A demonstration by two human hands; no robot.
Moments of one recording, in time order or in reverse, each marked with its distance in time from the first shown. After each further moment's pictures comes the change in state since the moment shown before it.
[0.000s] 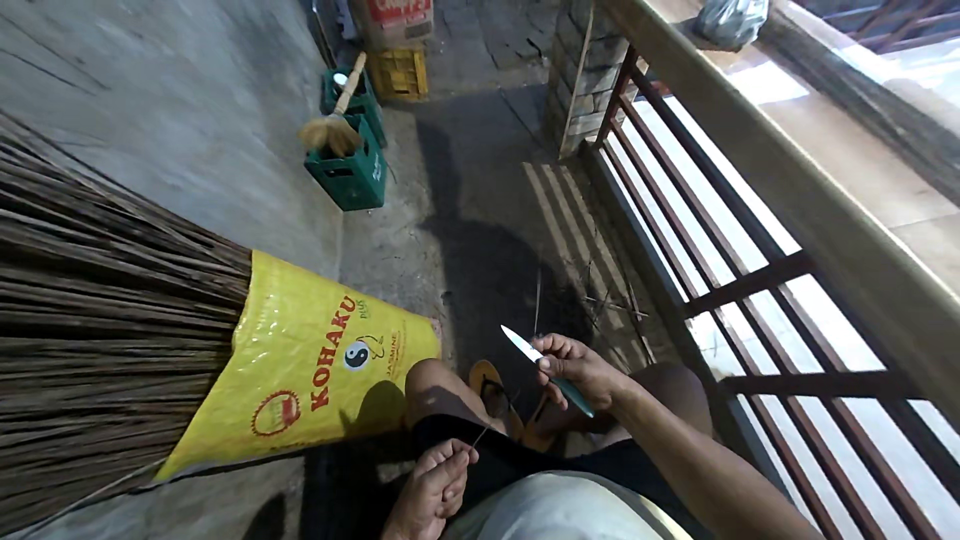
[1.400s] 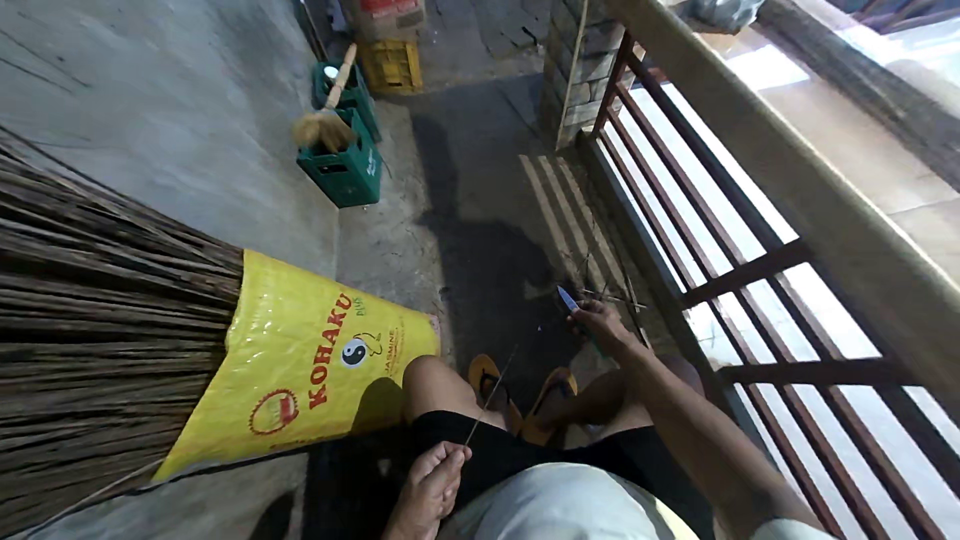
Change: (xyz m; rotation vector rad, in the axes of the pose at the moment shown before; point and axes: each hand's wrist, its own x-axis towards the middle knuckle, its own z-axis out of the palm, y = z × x) left_hand -0.005 -0.011 0.004 0.245 0.223 -0.022; right_hand 0.020 0.008 -0.116 -0.316 0.827 0.195
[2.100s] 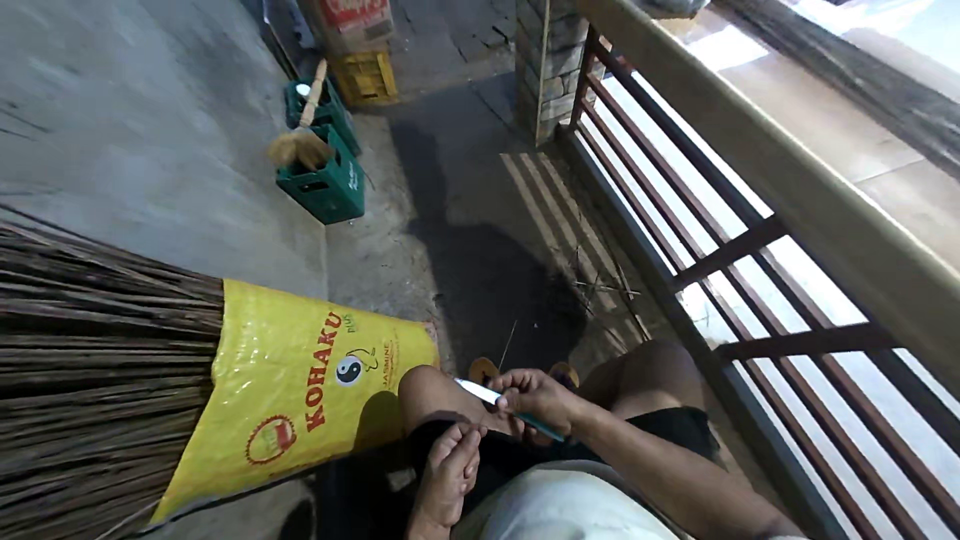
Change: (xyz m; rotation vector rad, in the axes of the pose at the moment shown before) left_hand 0.031 0.010 0.033 -0.059 -0.027 0.107; right_hand -0.119 0.023 0.094 0.256 -0.770 -0.111
